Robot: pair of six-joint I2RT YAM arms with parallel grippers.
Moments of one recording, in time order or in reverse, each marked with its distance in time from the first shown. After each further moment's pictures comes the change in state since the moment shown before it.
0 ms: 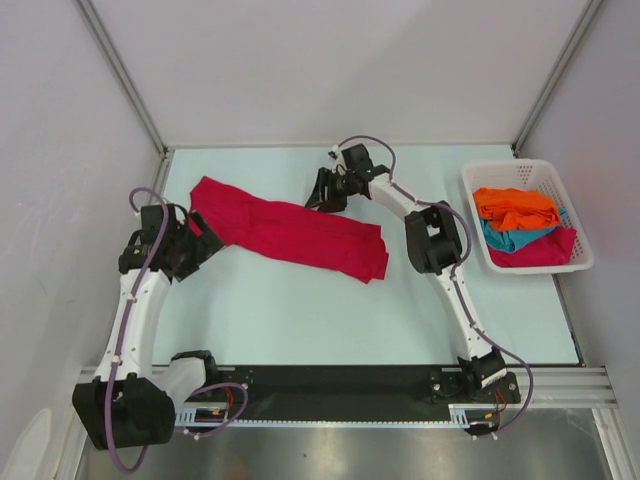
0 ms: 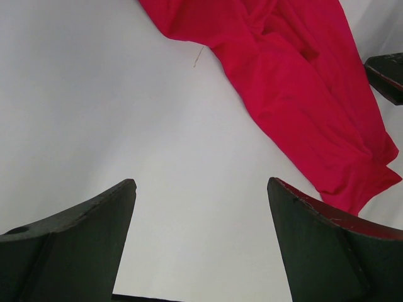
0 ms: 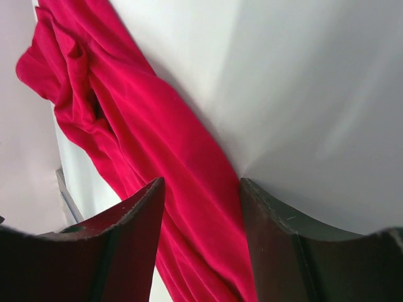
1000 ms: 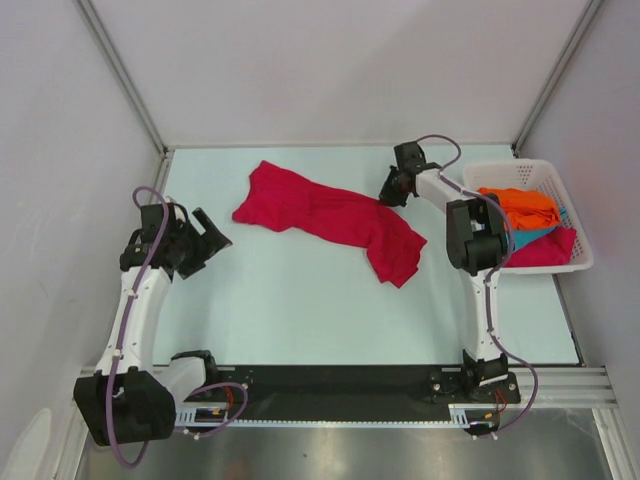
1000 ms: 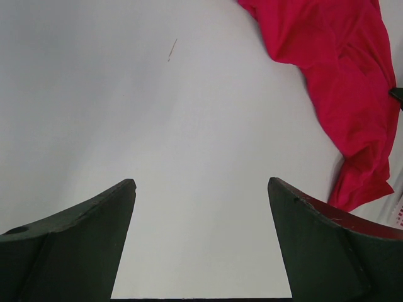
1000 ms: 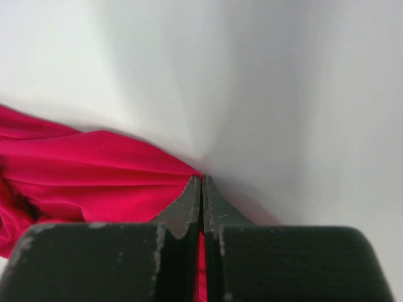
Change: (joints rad) left arm 0.018 0.024 -0.012 0.040 0.102 0.008; right arm -0.208 -0.307 -0.439 0.002 0.496 0.079
